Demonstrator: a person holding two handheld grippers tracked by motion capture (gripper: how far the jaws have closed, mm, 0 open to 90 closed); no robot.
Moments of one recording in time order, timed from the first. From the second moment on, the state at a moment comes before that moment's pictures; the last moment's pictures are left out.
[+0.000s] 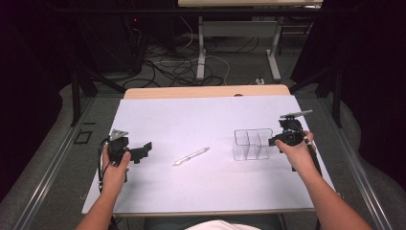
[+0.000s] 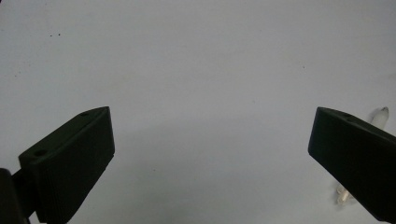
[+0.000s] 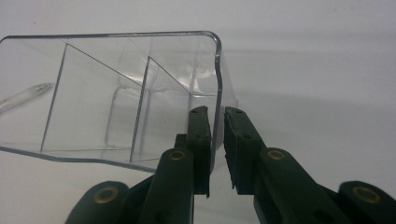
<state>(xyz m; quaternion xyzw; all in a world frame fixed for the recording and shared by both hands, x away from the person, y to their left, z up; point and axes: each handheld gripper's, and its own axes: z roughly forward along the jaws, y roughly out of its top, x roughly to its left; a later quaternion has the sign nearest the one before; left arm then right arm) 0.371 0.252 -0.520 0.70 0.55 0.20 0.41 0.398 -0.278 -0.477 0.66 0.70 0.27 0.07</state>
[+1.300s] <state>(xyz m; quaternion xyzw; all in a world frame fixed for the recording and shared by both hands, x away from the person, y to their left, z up) 0.370 0.248 -0.520 0.71 0.53 0.20 0.41 0.367 -0.279 -0.473 0.55 0.72 0.39 0.15</state>
